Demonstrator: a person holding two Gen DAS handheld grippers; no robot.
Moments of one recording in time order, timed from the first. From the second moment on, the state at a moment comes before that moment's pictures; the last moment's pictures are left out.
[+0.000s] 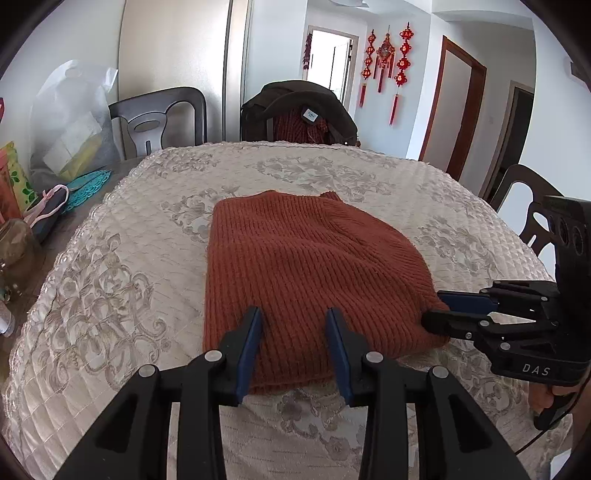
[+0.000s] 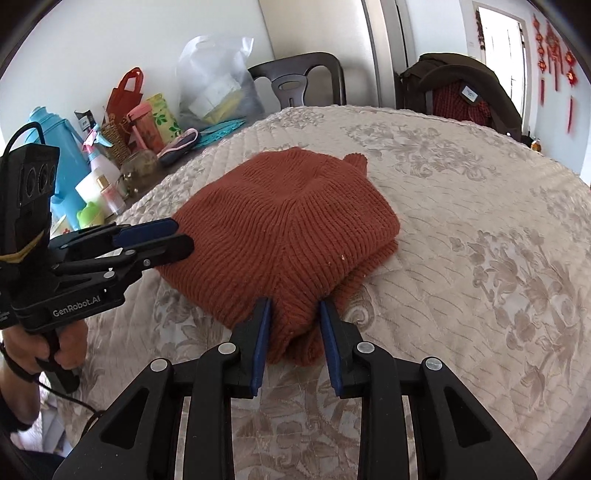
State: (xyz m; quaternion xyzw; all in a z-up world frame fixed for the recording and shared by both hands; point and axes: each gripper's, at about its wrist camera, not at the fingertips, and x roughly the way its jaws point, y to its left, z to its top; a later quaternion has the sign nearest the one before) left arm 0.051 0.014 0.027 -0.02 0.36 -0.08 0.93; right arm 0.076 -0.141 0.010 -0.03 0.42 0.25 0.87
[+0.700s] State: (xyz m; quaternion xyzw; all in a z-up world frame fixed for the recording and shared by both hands) left arm 0.024 0.020 0.016 -0.02 0.39 -0.05 0.92; right arm 0.042 -0.159 0.008 -0.06 0.43 0.20 0.88
